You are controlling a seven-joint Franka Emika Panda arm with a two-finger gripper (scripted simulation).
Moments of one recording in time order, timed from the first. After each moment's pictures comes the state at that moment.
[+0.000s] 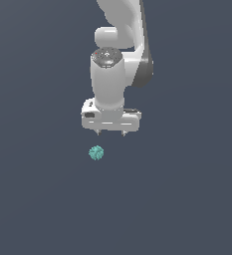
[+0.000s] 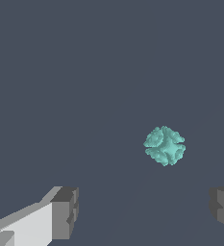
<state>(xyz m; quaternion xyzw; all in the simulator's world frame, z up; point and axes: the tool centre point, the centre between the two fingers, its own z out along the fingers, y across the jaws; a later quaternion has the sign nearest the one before) 0.004 -0.017 0.195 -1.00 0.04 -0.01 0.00</state>
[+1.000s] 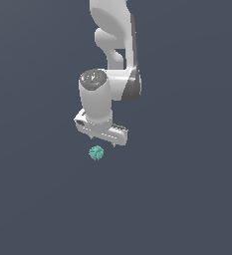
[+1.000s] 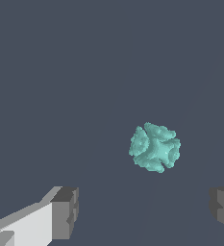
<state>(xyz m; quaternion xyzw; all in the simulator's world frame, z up) 0.008 -0.052 0.145 -0.98 0.19 0.00 0.01</state>
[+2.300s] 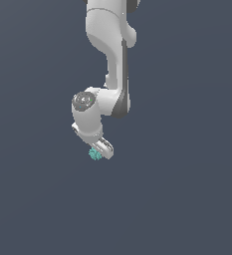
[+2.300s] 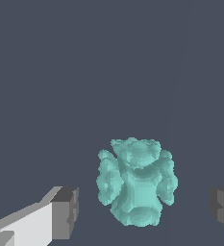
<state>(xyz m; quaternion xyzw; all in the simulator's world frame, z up) 0.005 -0.093 0.075 -0.94 0.34 0.00 0.00</state>
